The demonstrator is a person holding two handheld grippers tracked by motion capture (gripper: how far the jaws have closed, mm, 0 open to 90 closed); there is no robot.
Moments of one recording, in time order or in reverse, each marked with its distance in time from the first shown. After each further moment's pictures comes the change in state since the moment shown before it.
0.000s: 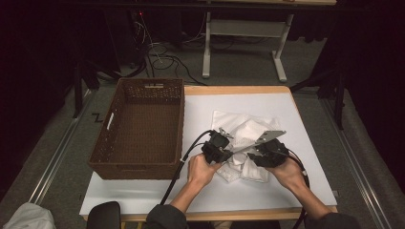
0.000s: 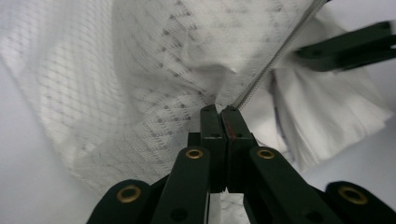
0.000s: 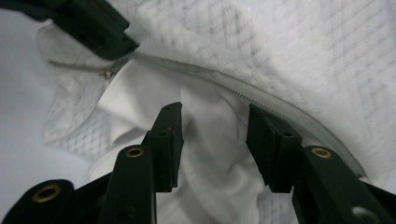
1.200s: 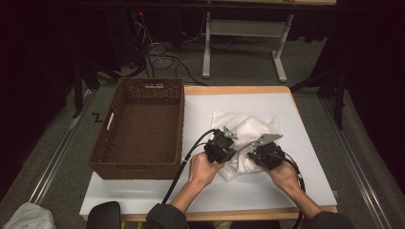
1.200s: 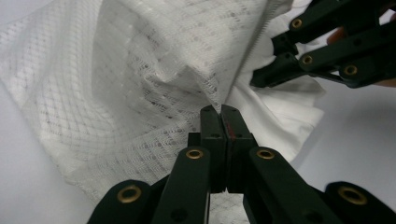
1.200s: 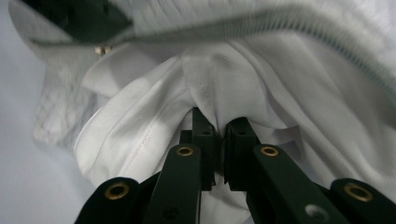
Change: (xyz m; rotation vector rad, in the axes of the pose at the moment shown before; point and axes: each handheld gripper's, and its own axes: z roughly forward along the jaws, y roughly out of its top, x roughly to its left) left arm -0.014 0.008 -0.015 -0.052 -0.017 0.082; right arm 0.004 -0.007 0.019 -0.021 0.012 0.005
